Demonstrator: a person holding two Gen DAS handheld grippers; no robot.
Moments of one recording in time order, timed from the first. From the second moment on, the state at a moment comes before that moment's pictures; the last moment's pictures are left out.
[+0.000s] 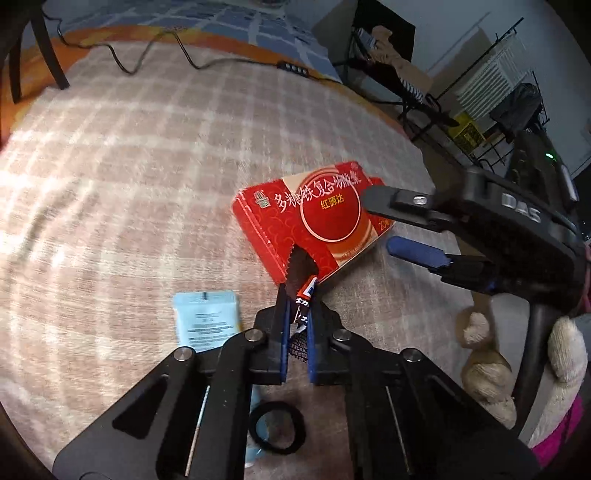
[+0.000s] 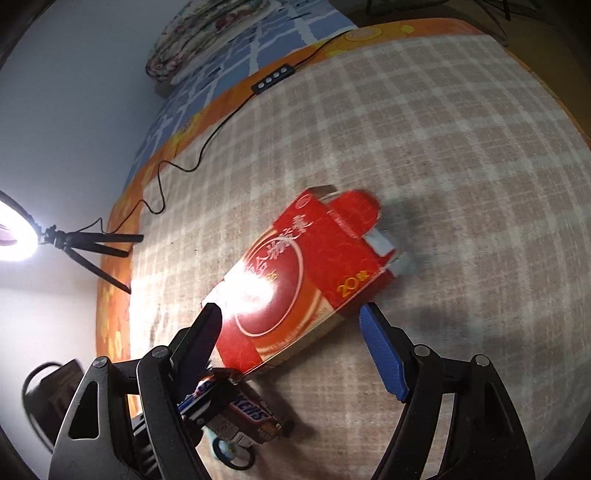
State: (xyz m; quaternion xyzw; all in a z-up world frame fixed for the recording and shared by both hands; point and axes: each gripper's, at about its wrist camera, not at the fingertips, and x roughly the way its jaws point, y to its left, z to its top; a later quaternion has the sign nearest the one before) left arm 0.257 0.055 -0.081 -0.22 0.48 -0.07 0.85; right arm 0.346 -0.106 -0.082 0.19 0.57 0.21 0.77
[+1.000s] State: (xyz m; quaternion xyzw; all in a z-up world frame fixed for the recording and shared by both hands) left arm 0.125 0.219 -0.003 -0.28 0.39 0.03 0.88; right arm 0.387 0.049 -0.098 -0.10 0.55 0.17 0.81
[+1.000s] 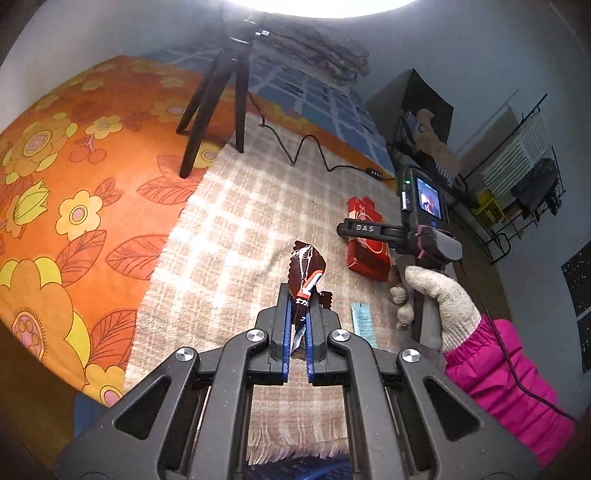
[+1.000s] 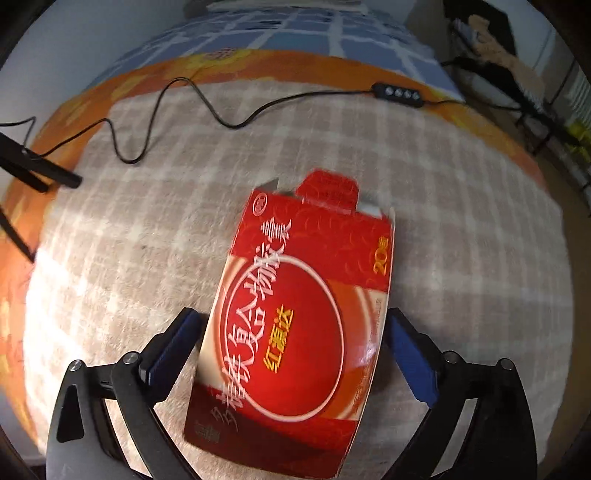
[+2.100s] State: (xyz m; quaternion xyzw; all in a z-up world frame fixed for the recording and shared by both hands) left arm 0.033 0.092 0.017 -0.15 0.40 -0.01 0.90; right arm 0.146 -0.093 -0.009 -0.18 0.43 0.29 0.83
